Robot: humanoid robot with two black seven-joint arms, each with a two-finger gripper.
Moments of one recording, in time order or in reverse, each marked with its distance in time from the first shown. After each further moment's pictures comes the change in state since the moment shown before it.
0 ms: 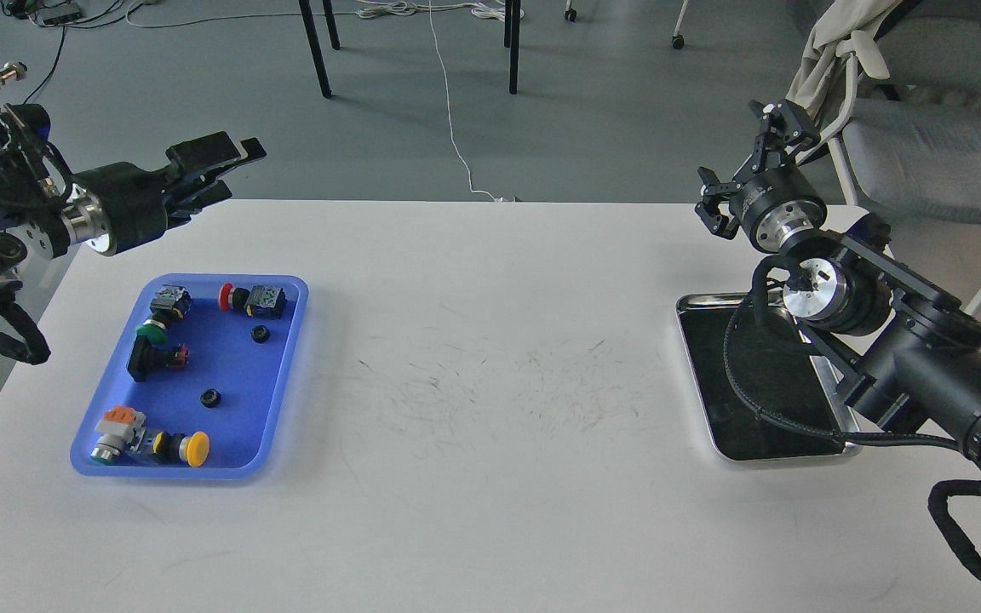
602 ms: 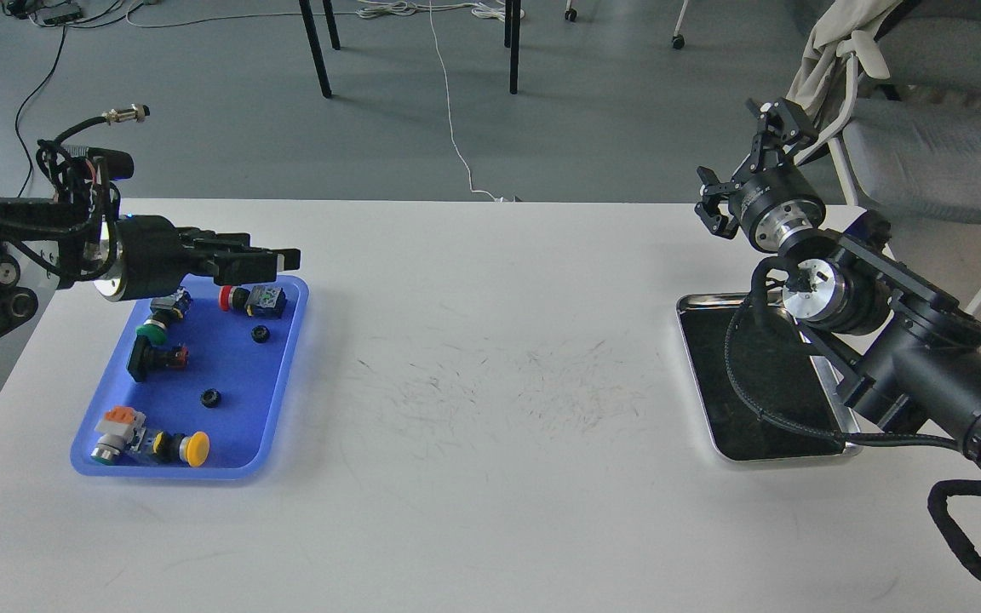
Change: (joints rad) left arm 0.010 0.065 0.009 -0.174 0.707 -0.001 -0.104; right arm 0.001 0.001 -0.001 0.000 -0.030 -0.002 0.000
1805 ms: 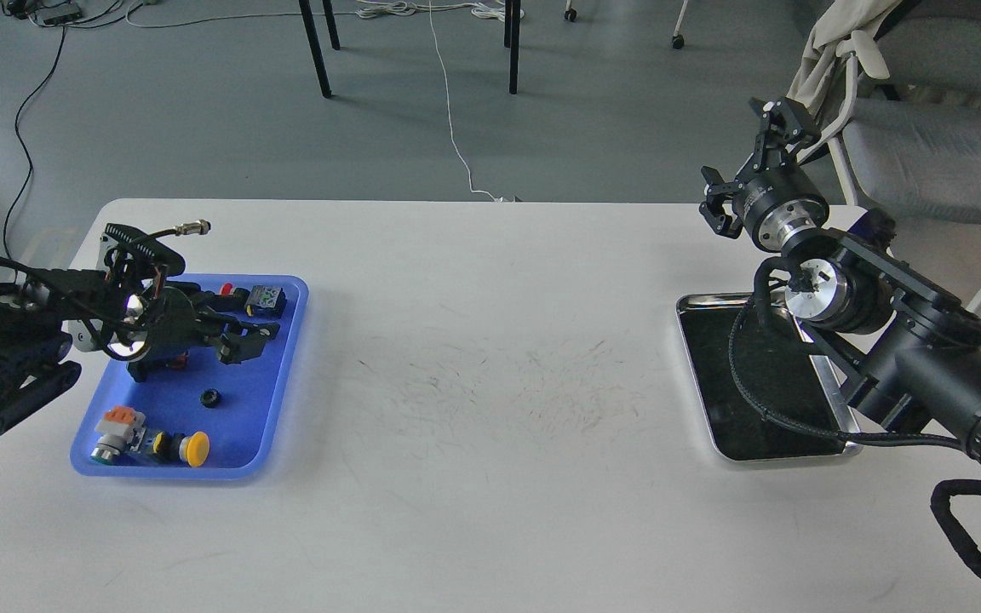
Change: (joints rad) left arm 0.090 -0.205 0.136 0.326 0.250 0.216 -0.003; right arm 0.001 -0.006 -0.003 0.000 -0.017 -0.006 0.000
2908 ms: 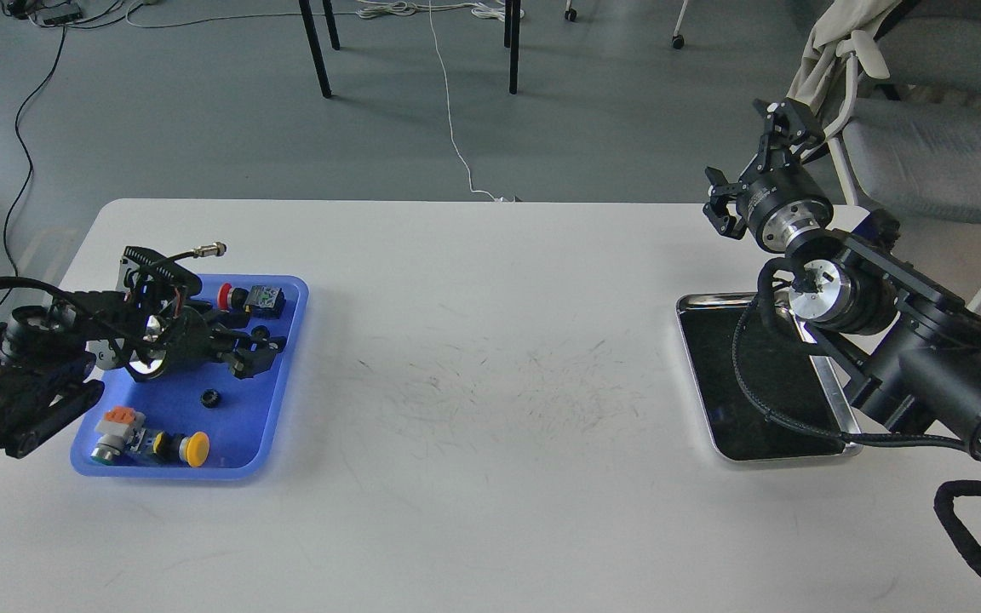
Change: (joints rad) left arm 0.044 -0.089 0.001 0.120 0.004 0.035 0.000; right arm -0.003 -0.007 0.000 0.000 0.000 0.000 0.000
